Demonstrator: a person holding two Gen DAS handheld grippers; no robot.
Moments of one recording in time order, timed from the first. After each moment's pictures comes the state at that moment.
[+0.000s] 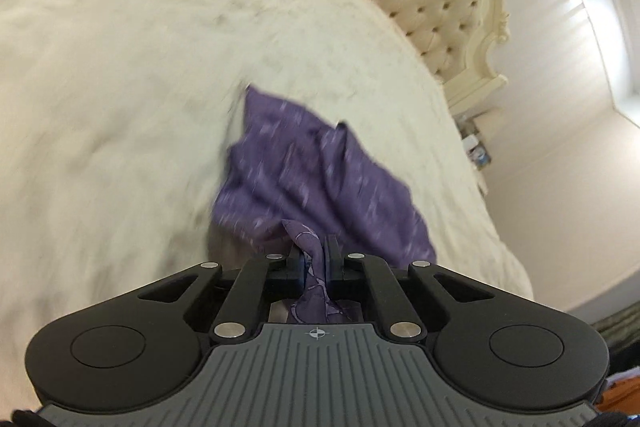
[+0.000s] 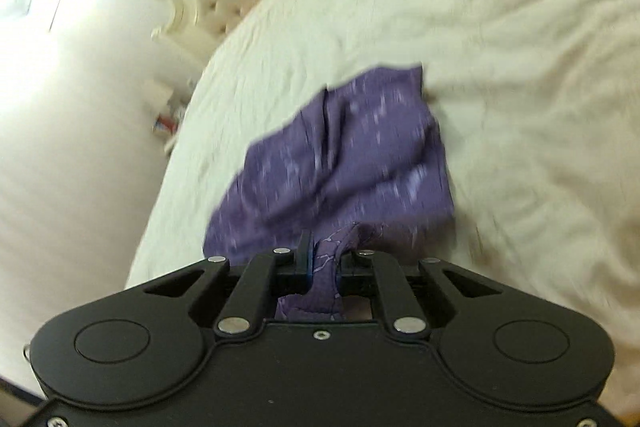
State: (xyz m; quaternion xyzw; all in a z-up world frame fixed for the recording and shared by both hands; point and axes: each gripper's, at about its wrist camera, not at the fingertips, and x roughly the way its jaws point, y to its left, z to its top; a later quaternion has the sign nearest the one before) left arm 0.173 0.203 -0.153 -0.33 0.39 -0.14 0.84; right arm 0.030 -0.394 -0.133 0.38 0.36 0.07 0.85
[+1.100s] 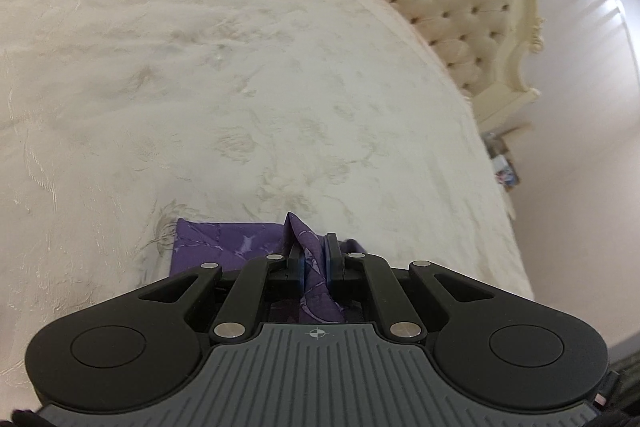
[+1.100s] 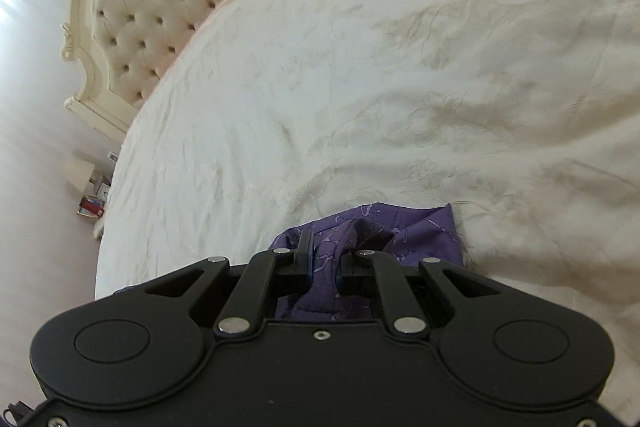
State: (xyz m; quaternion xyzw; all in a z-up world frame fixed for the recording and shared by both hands) left arm 0.417 0.162 -0.174 -0.32 0.41 -0.12 0.84; right arm 0.278 -0.408 -0.147 0.39 0.37 -0.06 0.84
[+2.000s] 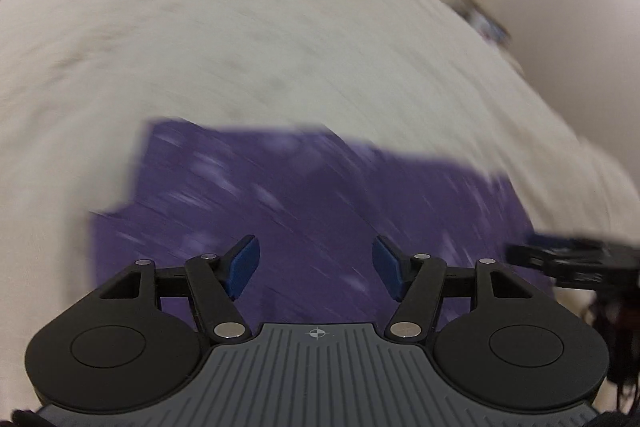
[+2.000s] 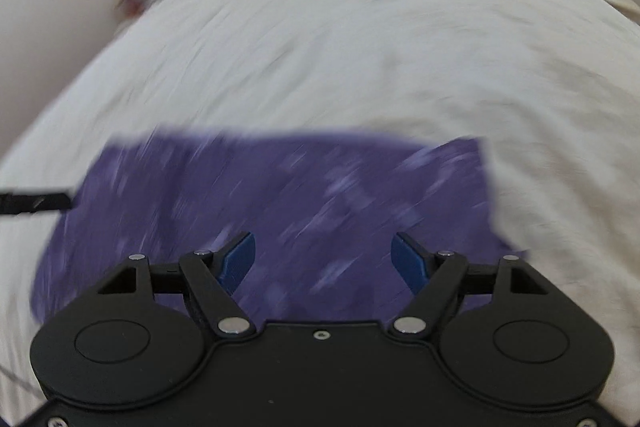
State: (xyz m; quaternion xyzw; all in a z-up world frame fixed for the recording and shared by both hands) left arm 0.387 0.021 -0.180 -0.05 0.45 -0.22 0.86; right arm 0.299 -0.286 -0.171 0.05 0.43 0.09 0.89
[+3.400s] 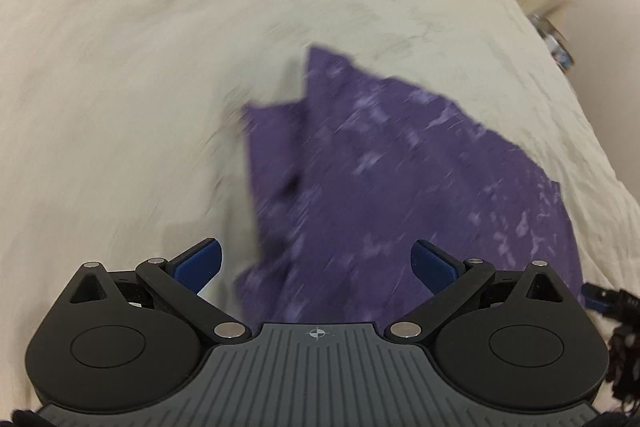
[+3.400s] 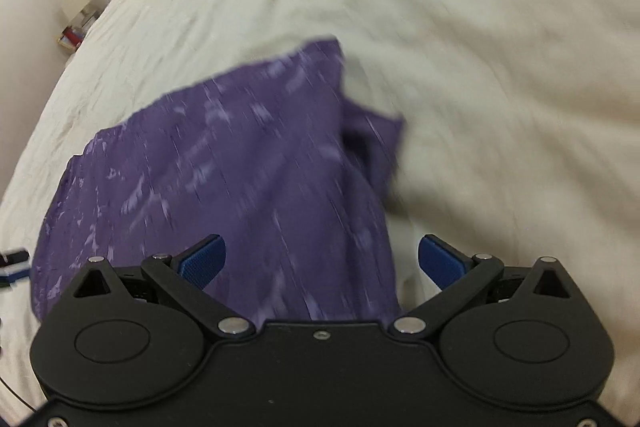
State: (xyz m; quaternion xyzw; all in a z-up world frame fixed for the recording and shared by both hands) left arm 0.411 0.166 -0.221 -0.15 0.53 -0.13 0.83; right arm 0.253 -0.395 -0.201 0.21 0.50 0.02 0.84
